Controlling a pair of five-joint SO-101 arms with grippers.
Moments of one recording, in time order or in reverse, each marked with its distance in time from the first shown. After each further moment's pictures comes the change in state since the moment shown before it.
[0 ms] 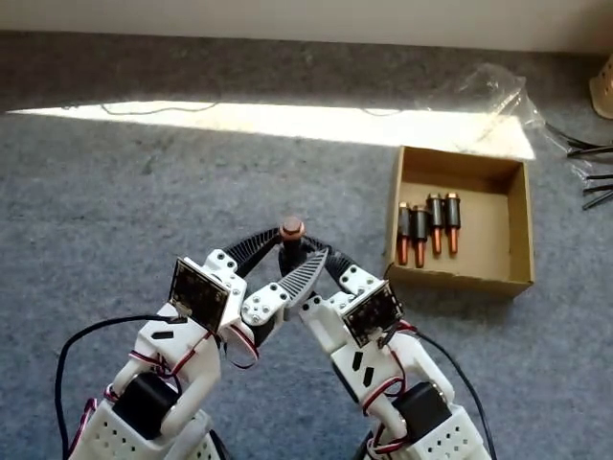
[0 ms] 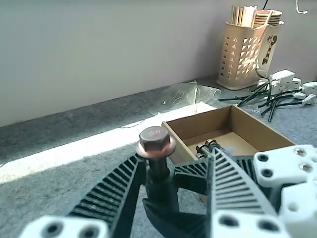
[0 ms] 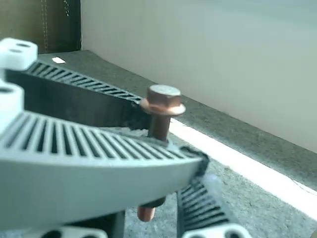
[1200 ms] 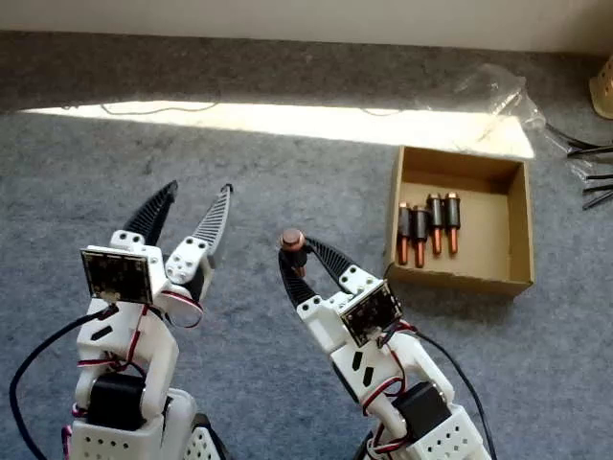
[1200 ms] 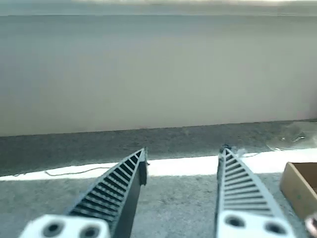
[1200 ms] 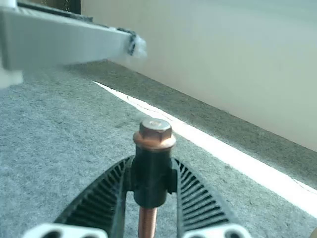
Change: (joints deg) left arm -27.1 -0.2 -3.9 0.0 -1.8; right arm -0.1 0.0 0.0 0.1 0.2
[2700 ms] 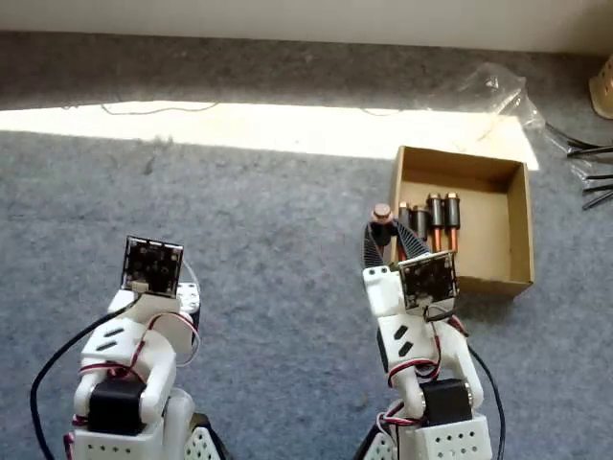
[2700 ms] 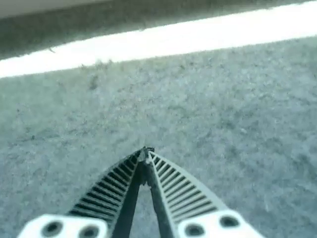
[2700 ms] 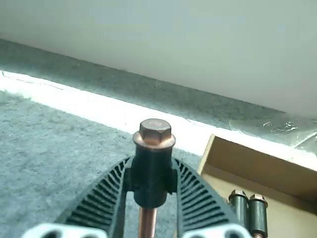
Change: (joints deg) left arm -4.1 -5.7 1.4 34.1 -7.3; right arm 24.4 0.0 -3.9 9.3 0.1
